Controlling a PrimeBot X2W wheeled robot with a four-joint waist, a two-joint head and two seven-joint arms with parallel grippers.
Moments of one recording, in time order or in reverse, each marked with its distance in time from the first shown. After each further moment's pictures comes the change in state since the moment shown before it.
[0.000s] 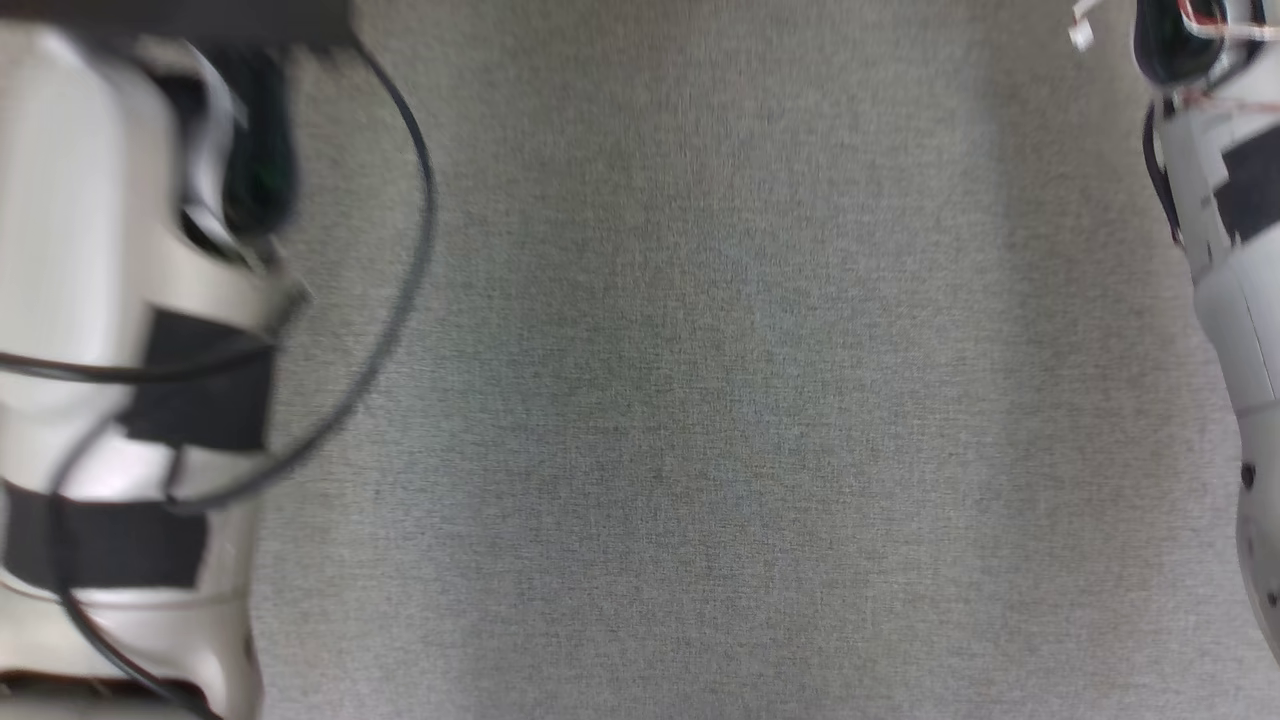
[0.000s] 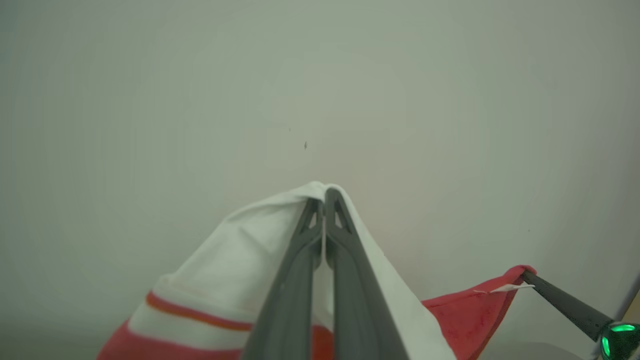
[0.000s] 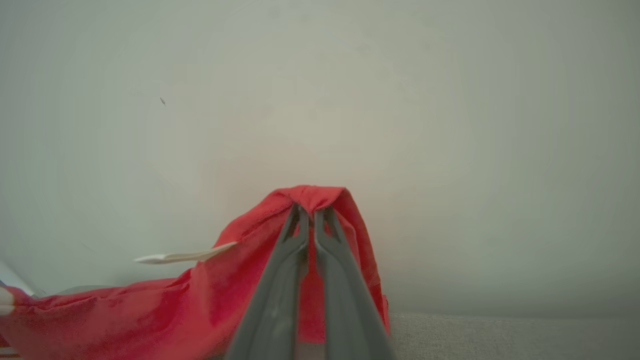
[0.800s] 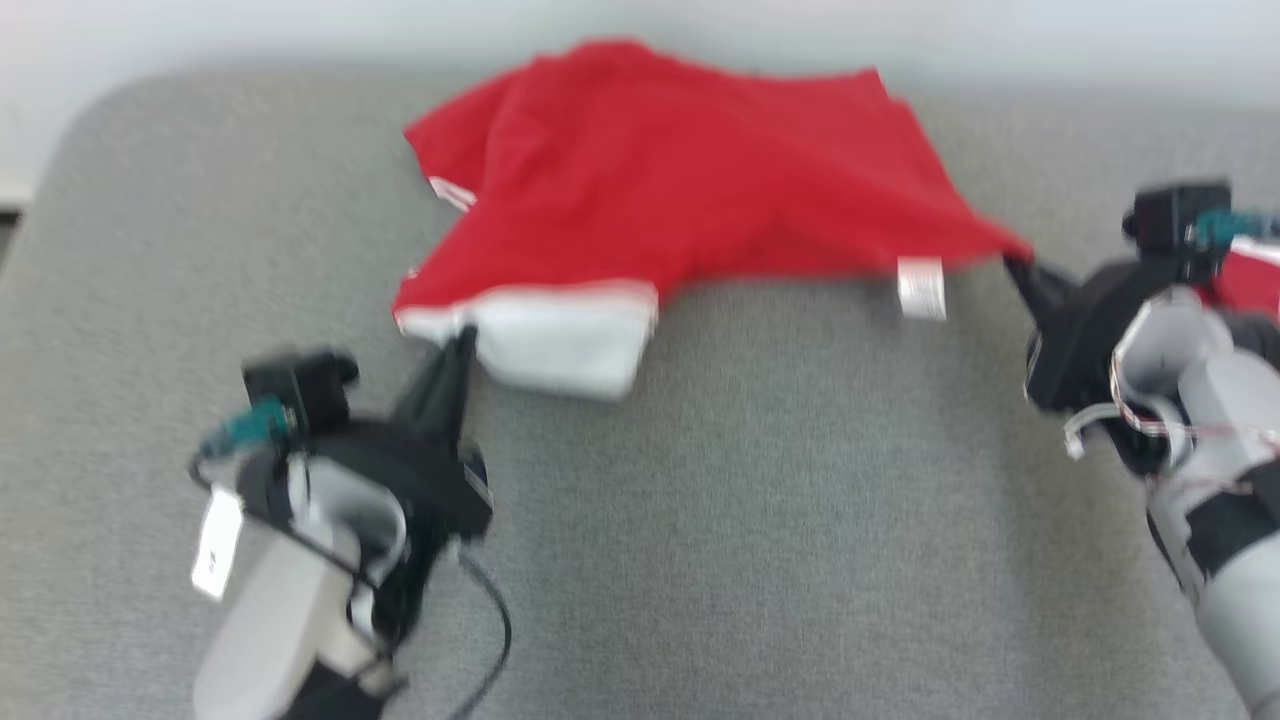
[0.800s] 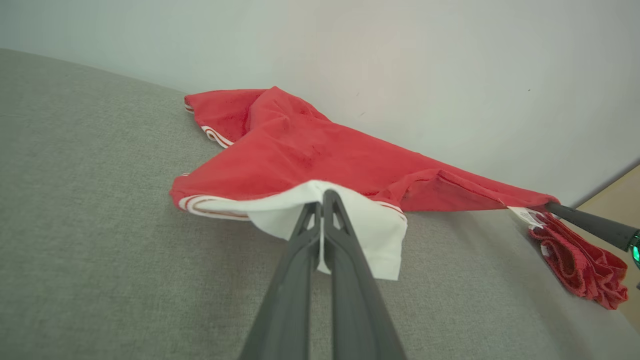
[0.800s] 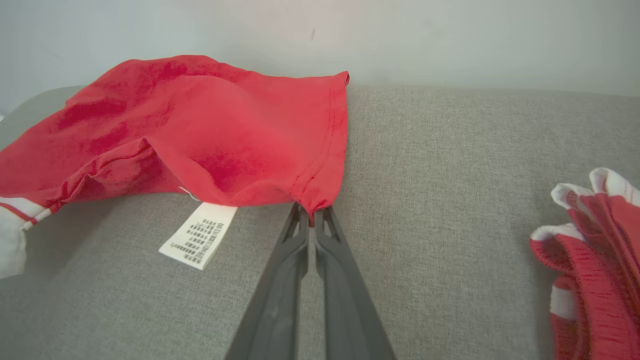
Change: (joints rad) left arm 0.525 0.008 -0.166 0.165 -0.131 -0.011 0.193; right arm 0.543 -0.153 0.097 -0.071 0.089 0.000 0.421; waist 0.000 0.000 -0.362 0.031
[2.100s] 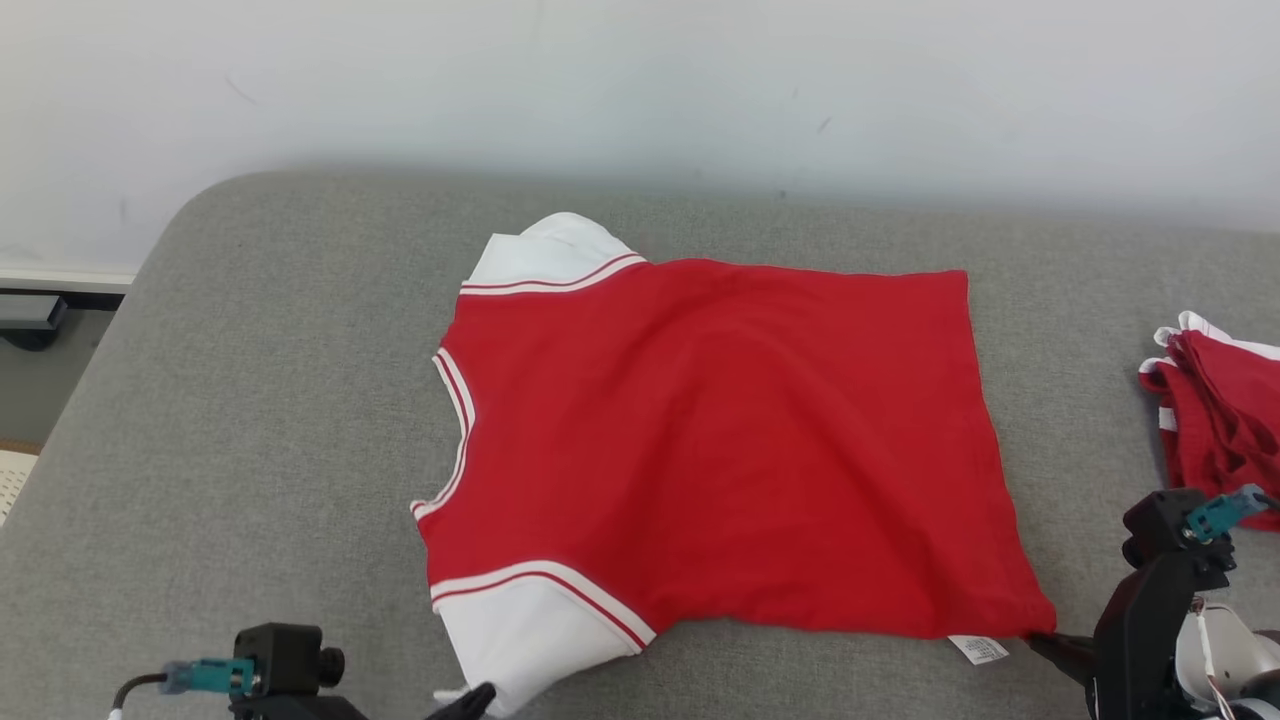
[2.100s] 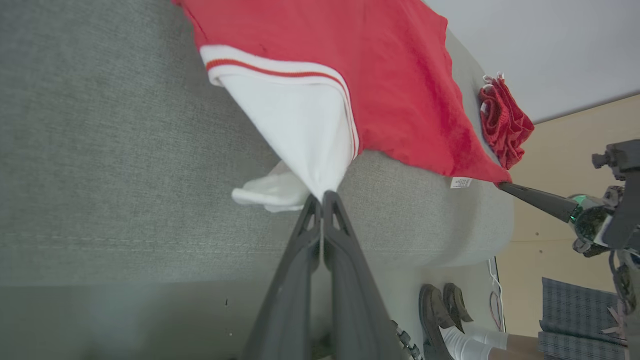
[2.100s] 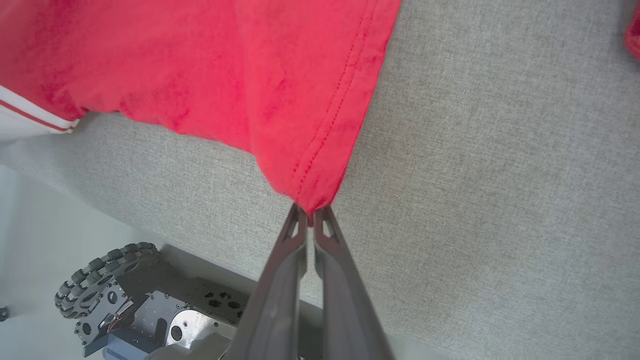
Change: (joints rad) left arm 0.665 0.214 0.036 -0.743 -0.314 0.236 0.651; right arm 0.775 0.011 -0.363 -0.838 -0.045 0.000 0.828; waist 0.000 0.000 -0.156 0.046
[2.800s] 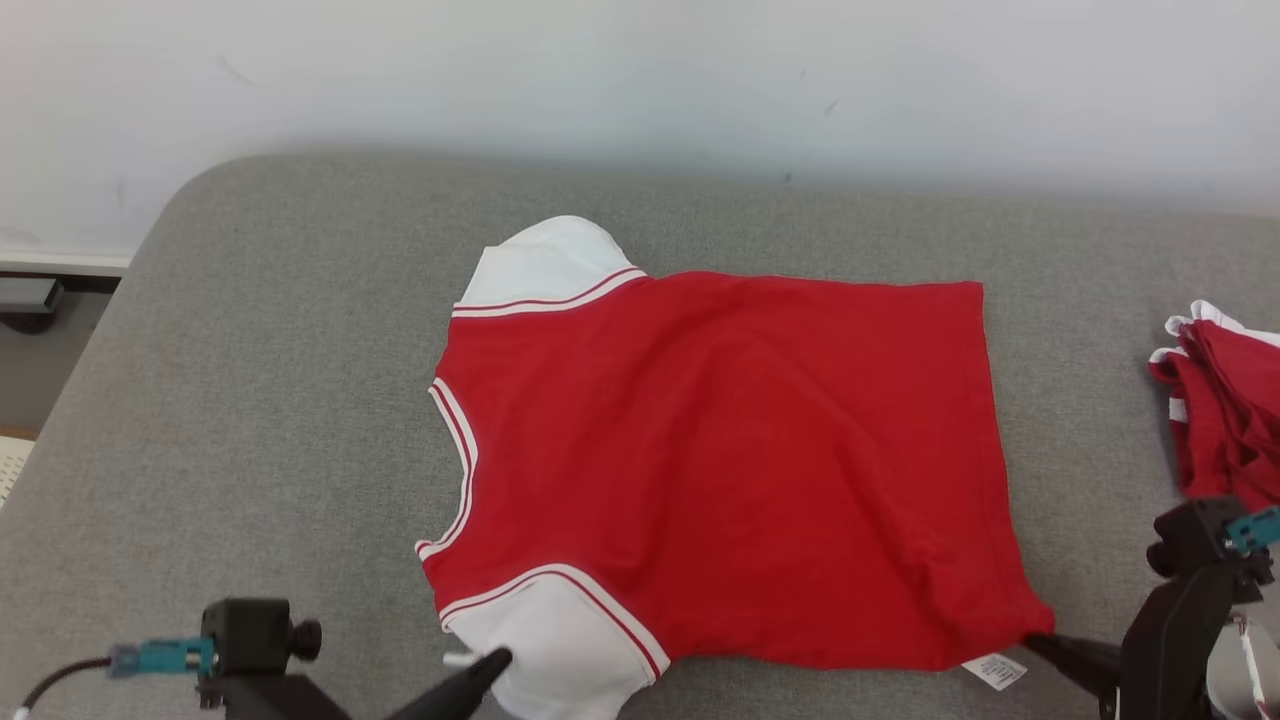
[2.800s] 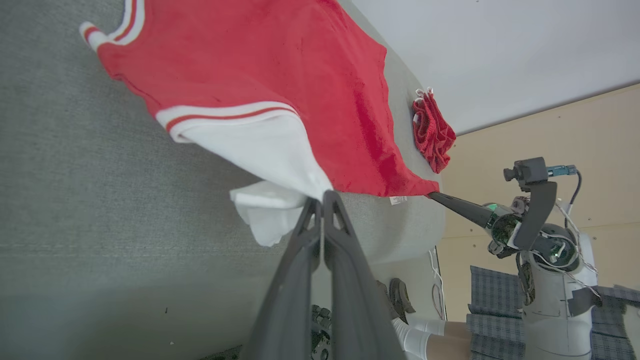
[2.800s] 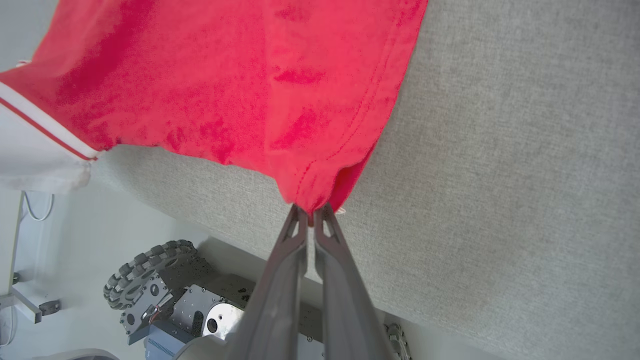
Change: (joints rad) left arm 0.062 0.010 0.061 -0.223 -0.152 0.034 0.081; right arm 0.099 0.046 -0.090 -0.169 0.078 0.000 0.072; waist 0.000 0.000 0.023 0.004
